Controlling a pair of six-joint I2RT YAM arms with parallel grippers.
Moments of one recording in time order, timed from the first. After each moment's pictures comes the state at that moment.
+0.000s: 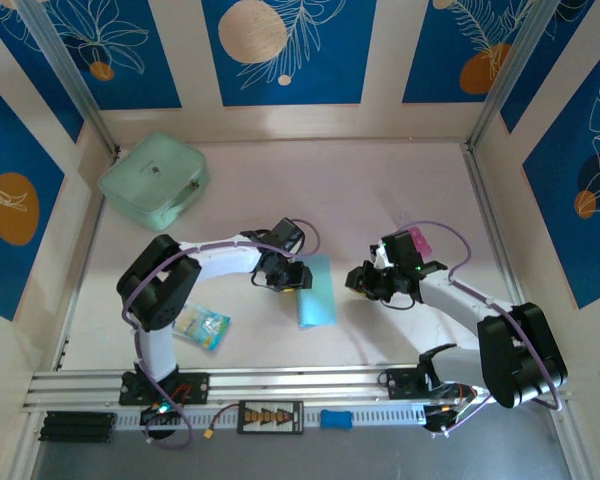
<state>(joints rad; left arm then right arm) -0.78 1.88 1.12 -0.46 0.31 -0.70 0.34 1.24 0.53 -0.32 -0.52 0.76</state>
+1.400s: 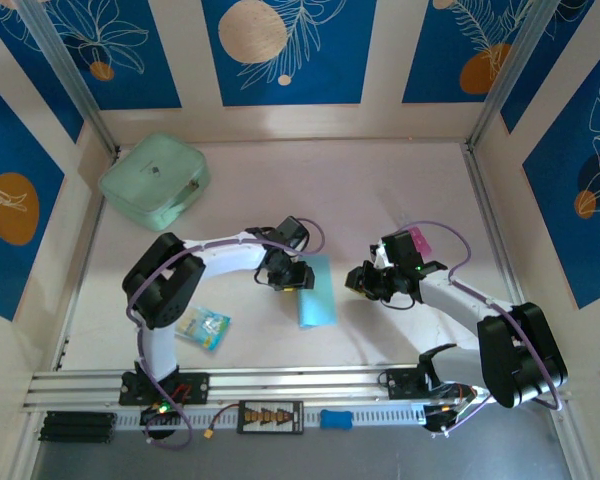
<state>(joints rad) -0.79 1.91 1.19 -0.54 0.29 -0.67 0.34 1.24 0.53 -0.32 -0.52 0.76</state>
